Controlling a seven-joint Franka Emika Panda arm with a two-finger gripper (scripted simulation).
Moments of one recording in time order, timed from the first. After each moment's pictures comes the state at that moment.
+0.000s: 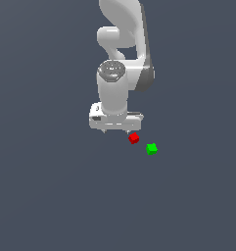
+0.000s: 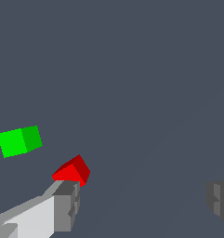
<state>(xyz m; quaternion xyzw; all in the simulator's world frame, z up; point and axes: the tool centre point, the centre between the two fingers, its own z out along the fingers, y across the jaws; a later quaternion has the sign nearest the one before) -0.020 -0.006 0.159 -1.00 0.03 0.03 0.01</state>
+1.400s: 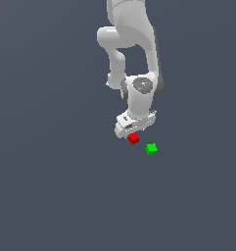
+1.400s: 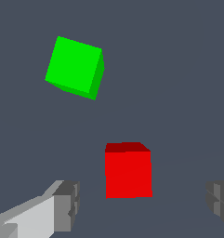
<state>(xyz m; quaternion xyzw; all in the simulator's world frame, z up) -0.068 0.085 0.076 -0.97 -0.22 0.00 0.00</state>
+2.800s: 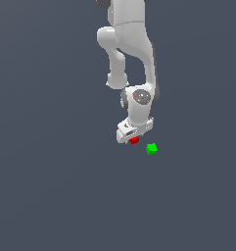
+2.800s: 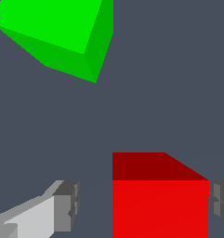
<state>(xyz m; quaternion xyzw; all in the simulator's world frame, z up) -0.074 0.089 0.022 -0.97 -0.24 0.00 0.00</state>
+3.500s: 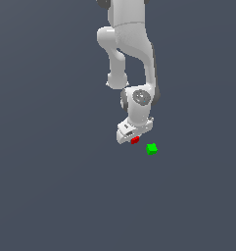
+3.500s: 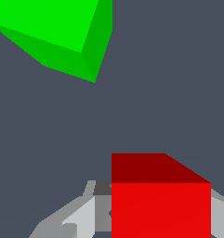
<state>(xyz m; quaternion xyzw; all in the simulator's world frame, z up) -0.073 0.089 0.021 -0.97 -0.24 0.00 0.00</state>
